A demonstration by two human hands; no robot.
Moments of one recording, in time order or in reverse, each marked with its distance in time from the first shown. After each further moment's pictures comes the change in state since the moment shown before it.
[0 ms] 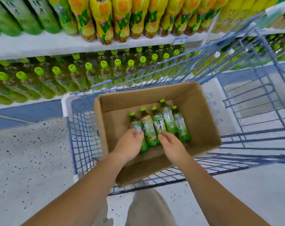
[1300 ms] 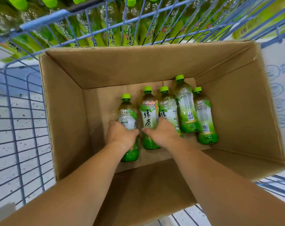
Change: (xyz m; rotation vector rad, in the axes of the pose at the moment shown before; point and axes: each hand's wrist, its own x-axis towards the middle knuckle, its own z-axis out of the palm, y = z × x) left_hand 0.177 -0.088 0.088 -0.016 0.375 -0.384; right_hand 0.193 0.060 0.074 -0.361 -0.161 0.074
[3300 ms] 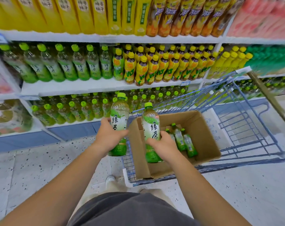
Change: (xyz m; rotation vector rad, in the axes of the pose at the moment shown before) left_hand -0.176 -0.020 -0.405 -0.327 -0.091 0.532; right_hand -0.386 -0.203 -0.019 0.494 0.219 -0.218
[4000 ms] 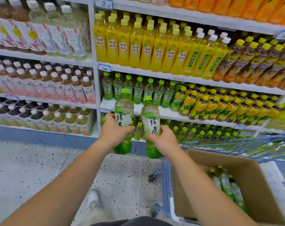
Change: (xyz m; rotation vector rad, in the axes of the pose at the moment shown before) left_hand -0.031 -0.004 -0.228 -0.162 0.369 0.137; right_hand -0.041 -0.158 0.177 -0.089 -0.176 -0.402
